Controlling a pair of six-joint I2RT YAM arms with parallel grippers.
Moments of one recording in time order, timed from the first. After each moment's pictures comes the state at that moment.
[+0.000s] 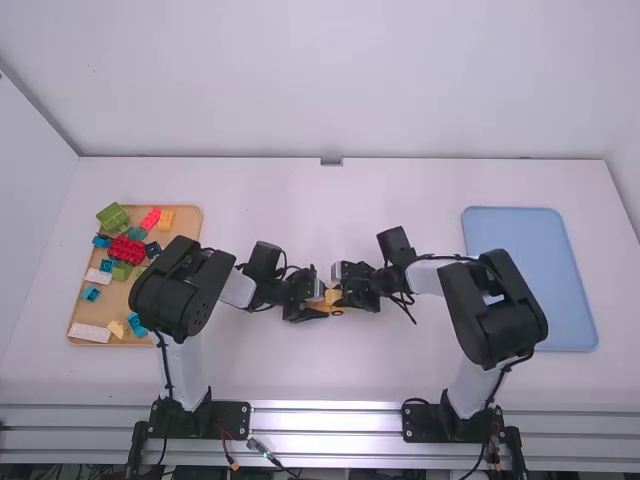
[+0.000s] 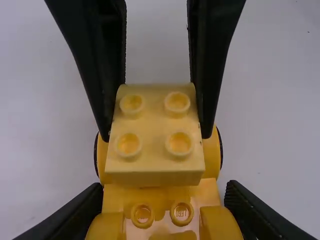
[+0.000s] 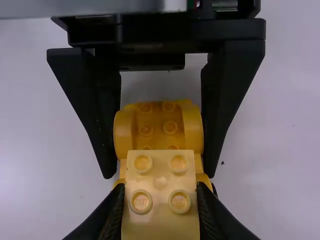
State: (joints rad) left arm -0.31 1.98 0.63 0.37 0.94 0.92; right arm 0.36 1.87 0.77 -0.14 -0.87 -1.08
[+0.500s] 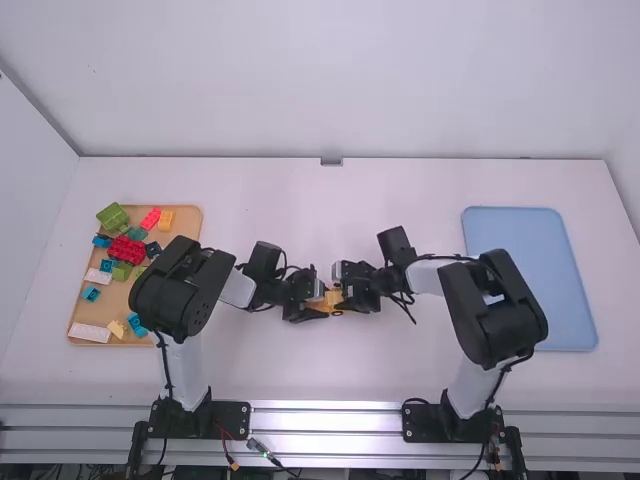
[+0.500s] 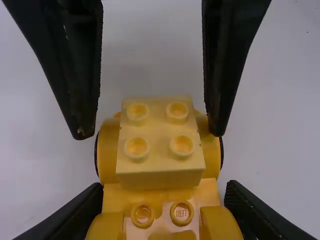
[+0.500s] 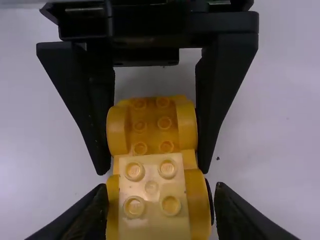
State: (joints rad) left arm -0.31 1.98 0.64 0.37 0.95 0.92; right arm 0.36 1.87 0.78 -0.13 -0.87 -1.08
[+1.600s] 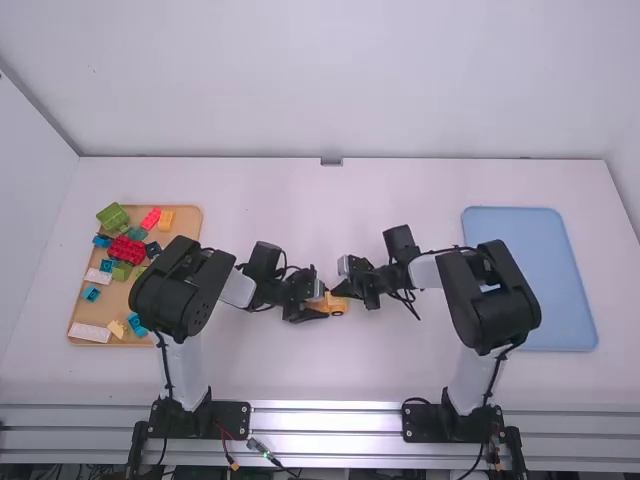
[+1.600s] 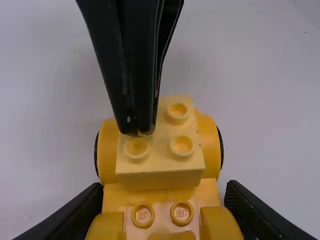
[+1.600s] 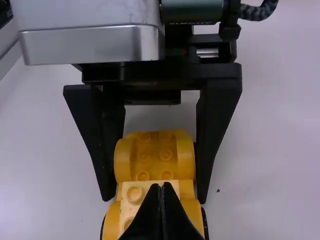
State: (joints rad) left arm -0.31 1.98 0.64 0.36 0.95 0.92; right arm 0.31 1.94 0.80 -0.08 -1.08 -1.10
